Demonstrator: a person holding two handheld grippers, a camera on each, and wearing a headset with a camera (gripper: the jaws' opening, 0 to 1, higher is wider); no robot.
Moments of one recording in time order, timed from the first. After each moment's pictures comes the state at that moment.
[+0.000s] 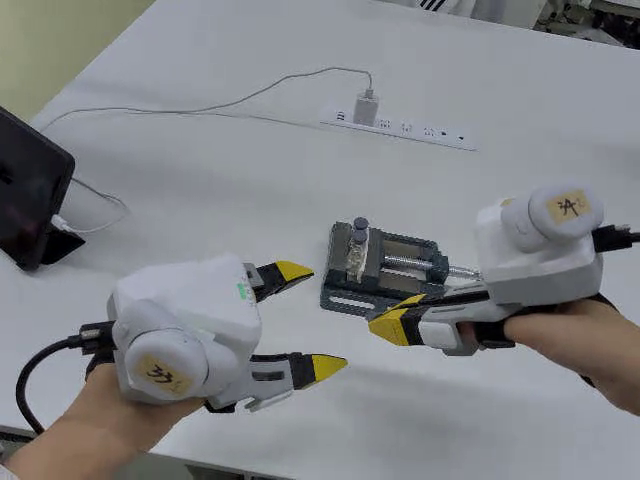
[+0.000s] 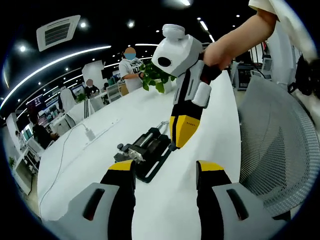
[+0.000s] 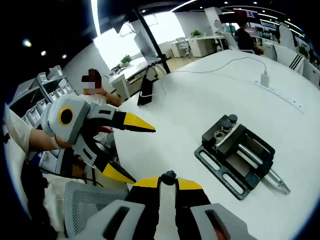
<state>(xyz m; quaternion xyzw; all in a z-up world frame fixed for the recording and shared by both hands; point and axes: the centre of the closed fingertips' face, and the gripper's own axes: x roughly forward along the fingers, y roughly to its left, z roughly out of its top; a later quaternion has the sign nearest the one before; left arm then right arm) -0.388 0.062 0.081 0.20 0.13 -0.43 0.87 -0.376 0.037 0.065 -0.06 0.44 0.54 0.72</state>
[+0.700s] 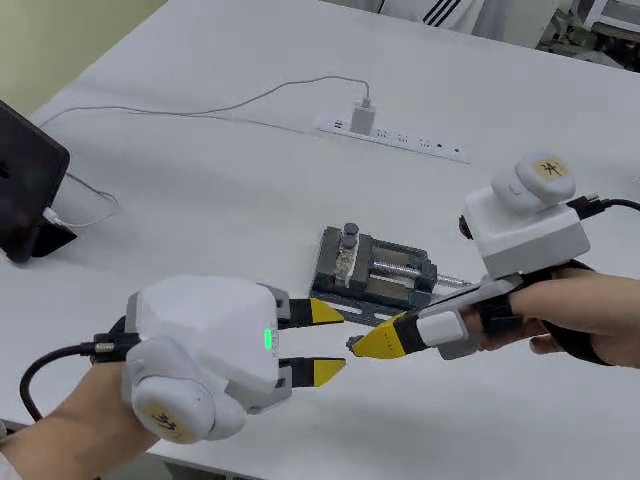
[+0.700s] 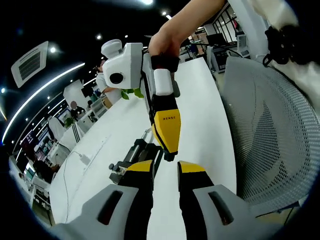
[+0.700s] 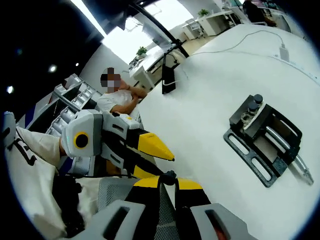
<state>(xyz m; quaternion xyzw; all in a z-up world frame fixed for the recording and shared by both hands) -0.407 0.034 0.087 0.30 0.09 -0.48 0.82 -0.421 0.040 0.083 0.01 0.52 0.60 0.61</state>
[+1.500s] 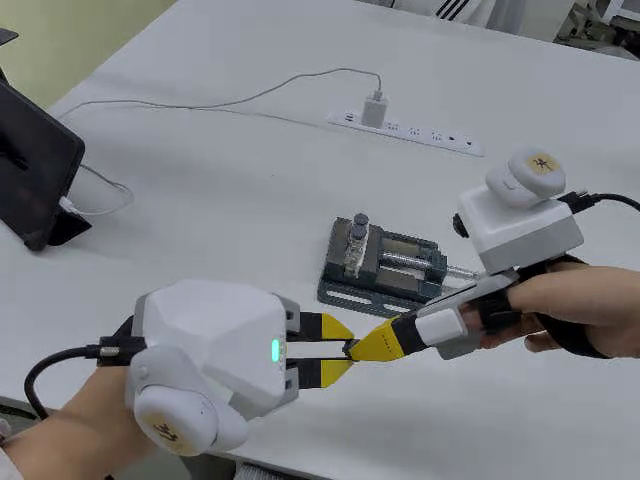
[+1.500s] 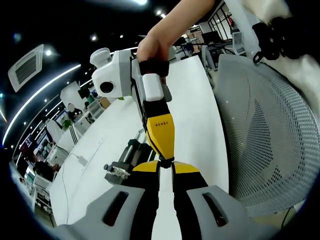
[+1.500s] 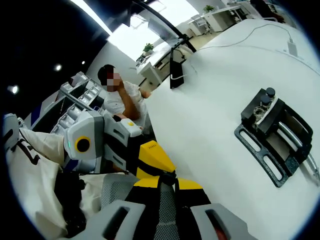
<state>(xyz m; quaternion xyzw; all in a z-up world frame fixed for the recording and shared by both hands) -0.422 0.029 0.081 0.31 0.09 -0.49 0.81 -0.435 0.043 0.080 0.01 0.53 0.62 0.58</state>
